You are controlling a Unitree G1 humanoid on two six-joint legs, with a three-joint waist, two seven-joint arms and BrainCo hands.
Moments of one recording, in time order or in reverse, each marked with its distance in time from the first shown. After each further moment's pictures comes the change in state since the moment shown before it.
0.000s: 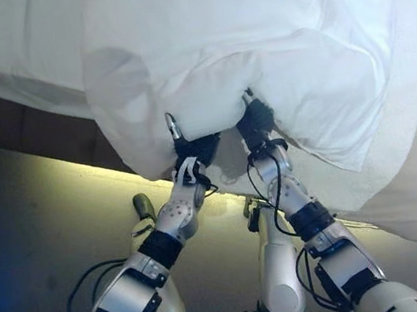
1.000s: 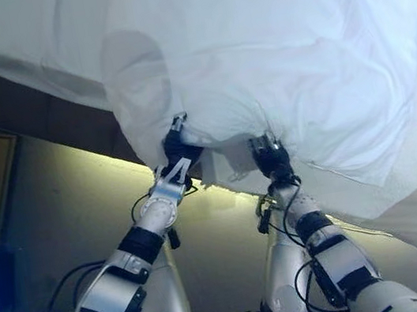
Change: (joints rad) left arm -0.009 0.112 0.059 0.010 0.406 0.139 0.136; right arm -0.008 0.006 -0.216 0.730 0.437 0.234 0.551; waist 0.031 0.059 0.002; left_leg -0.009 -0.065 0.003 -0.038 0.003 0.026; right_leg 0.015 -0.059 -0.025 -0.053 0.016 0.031
